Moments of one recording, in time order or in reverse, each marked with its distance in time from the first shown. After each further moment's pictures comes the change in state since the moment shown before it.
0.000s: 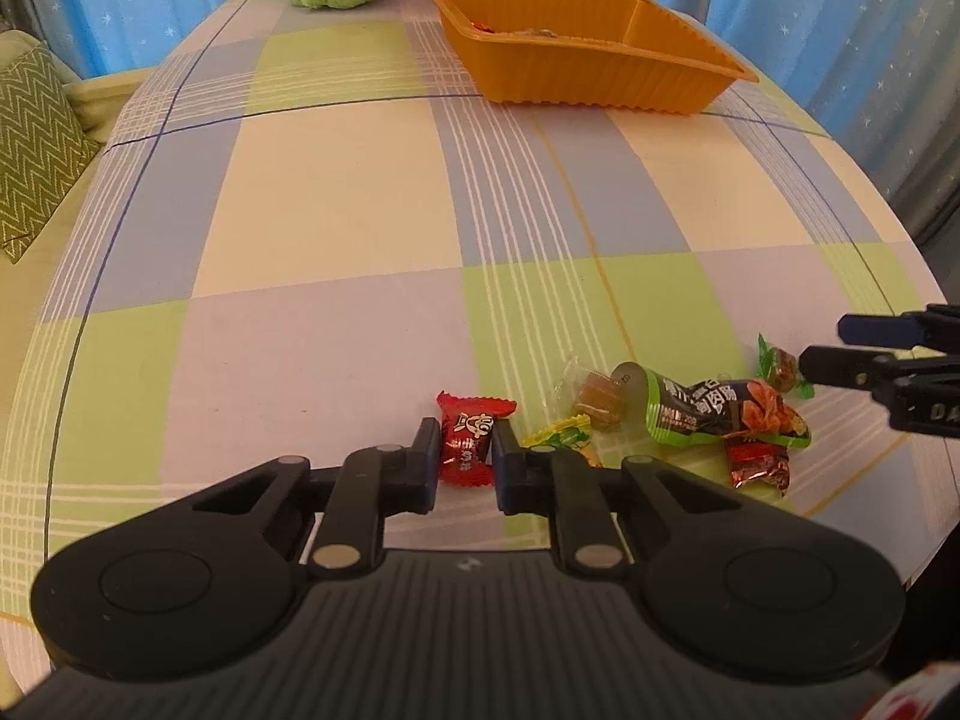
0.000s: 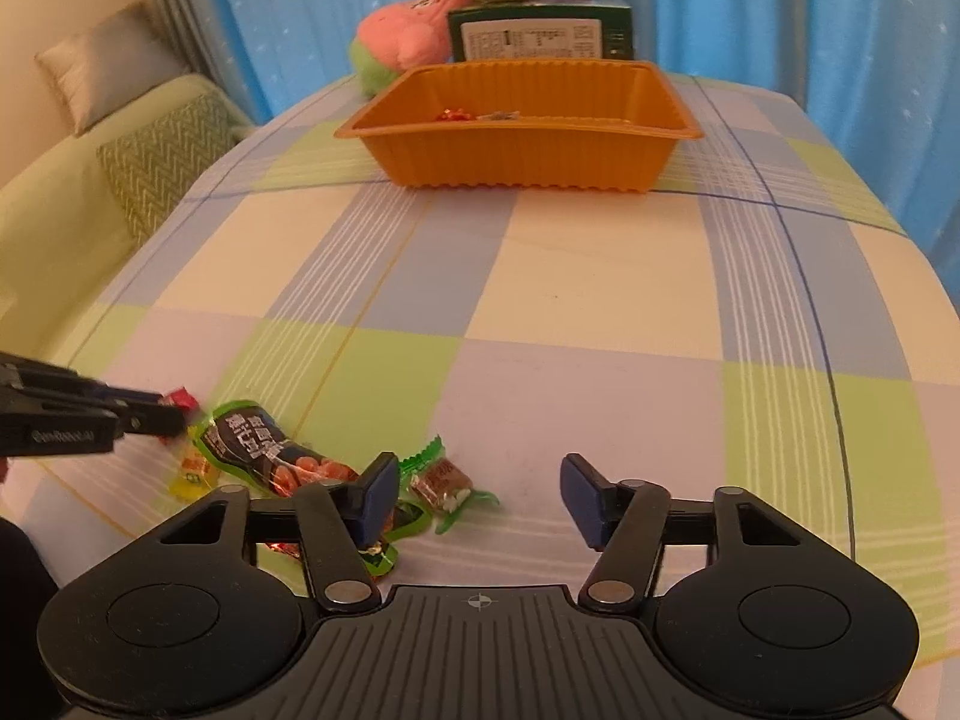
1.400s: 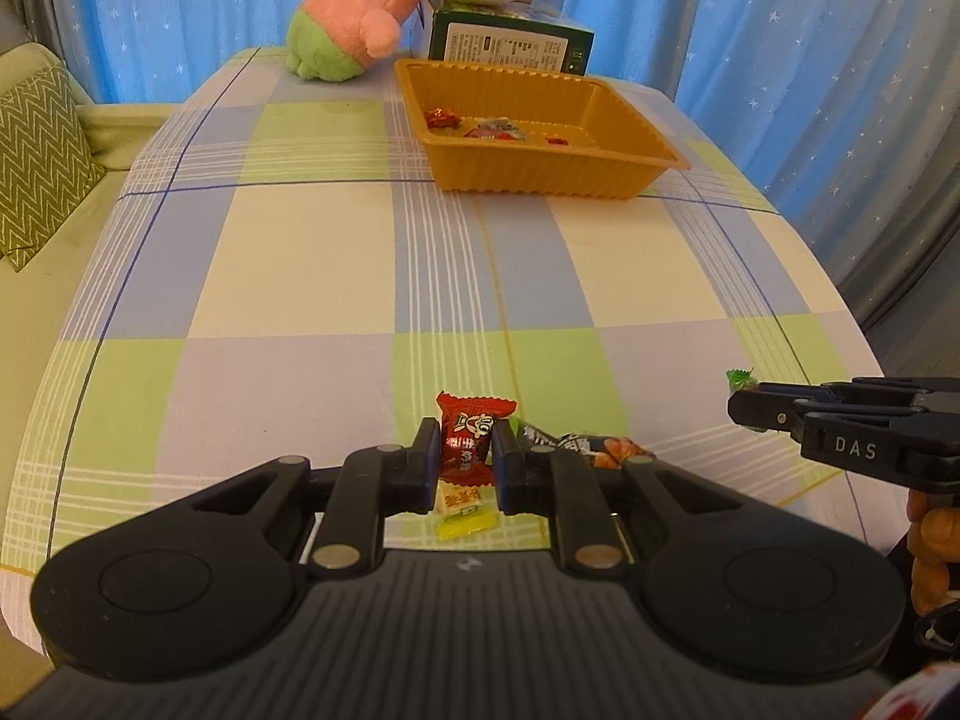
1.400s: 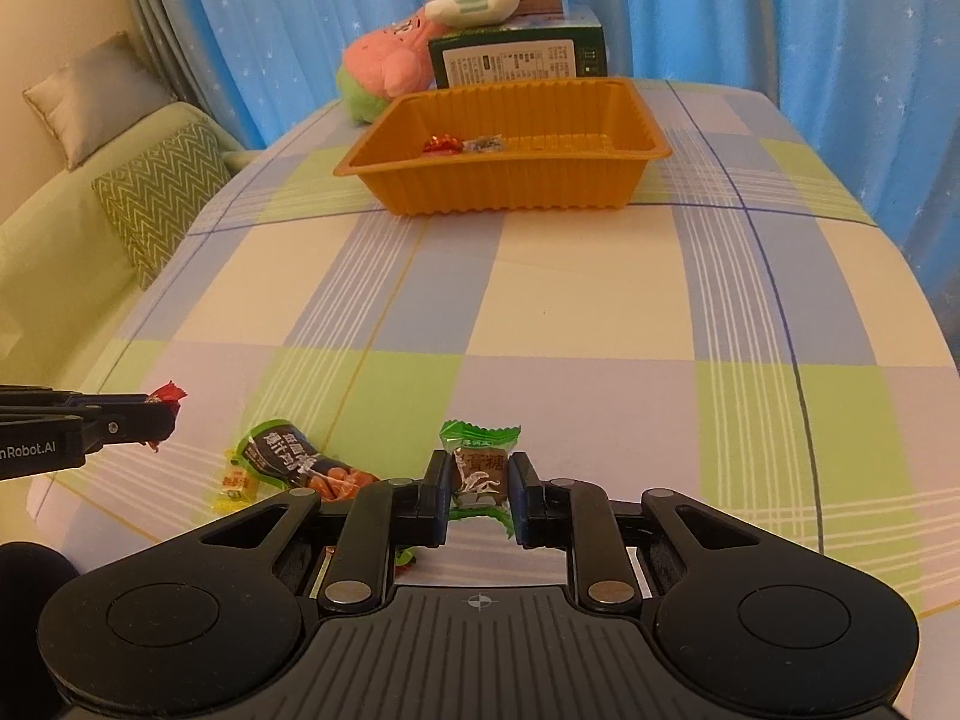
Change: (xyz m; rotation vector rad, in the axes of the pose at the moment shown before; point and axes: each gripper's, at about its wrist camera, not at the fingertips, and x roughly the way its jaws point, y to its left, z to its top) left arm -0.067 -0.040 0.007 -0.054 -0.112 -0.035; right arm -0.044 0.002 0.007 0.085 -0.021 -0.005
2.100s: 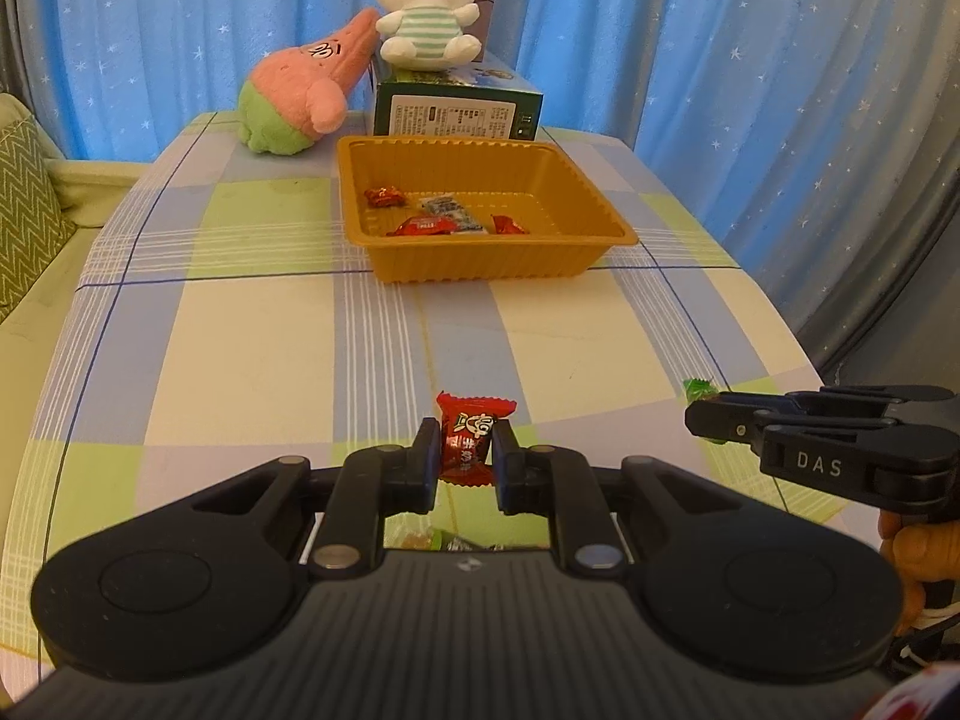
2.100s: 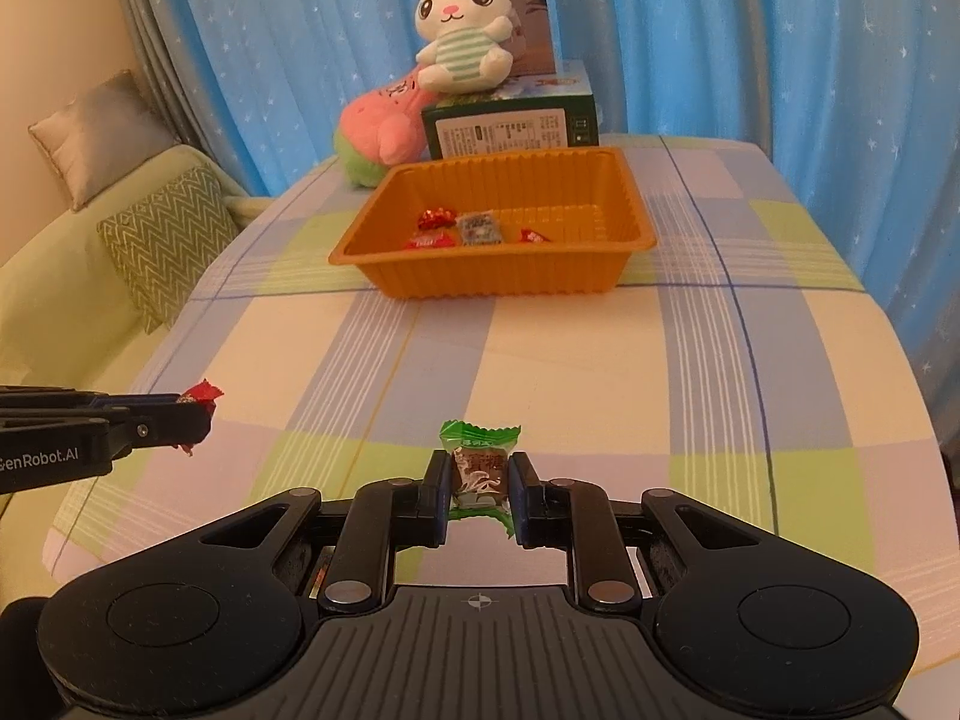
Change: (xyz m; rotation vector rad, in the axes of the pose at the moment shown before) left arm -0.002 -0.032 0.053 0.035 -0.076 -0.047; right arm -0.018 -0.011 0.047 -0.002 -0.075 0.009
